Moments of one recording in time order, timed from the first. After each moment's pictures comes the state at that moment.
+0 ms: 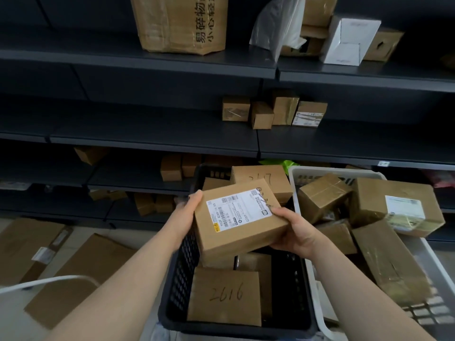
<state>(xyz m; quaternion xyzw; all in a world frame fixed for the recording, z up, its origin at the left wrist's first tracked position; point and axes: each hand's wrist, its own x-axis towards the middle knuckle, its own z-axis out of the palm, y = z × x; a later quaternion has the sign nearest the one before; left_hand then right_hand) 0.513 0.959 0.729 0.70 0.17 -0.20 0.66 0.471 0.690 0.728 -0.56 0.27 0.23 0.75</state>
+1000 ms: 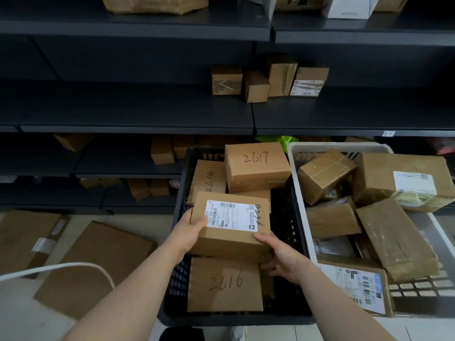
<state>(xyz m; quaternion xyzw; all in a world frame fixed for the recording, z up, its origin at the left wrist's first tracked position) 0.503 0.945 0.671 0.76 0.16 -0.27 0.56 0.434 0.709 0.640 -0.60 0.30 0.33 0.66</state>
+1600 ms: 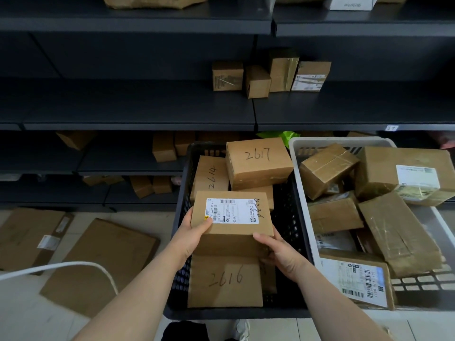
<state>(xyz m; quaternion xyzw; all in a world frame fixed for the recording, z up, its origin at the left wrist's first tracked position) 0.486 0.950 0.658 0.72 0.20 -0.29 0.60 0.424 0.719 0.623 -0.61 0.24 0.26 0.71</state>
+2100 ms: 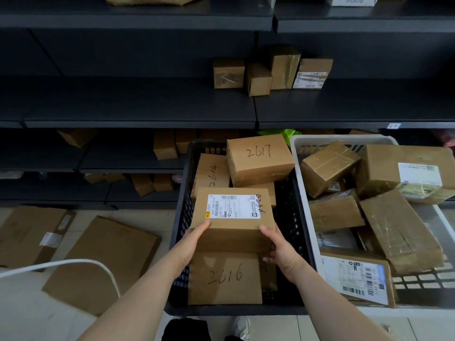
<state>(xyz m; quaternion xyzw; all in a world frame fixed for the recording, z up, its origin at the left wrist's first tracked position) 0.466 0.954 0.655 0.70 0.20 -0.37 0.58 0.418 0.724 0.627 -0.63 0.26 0.22 0.70</state>
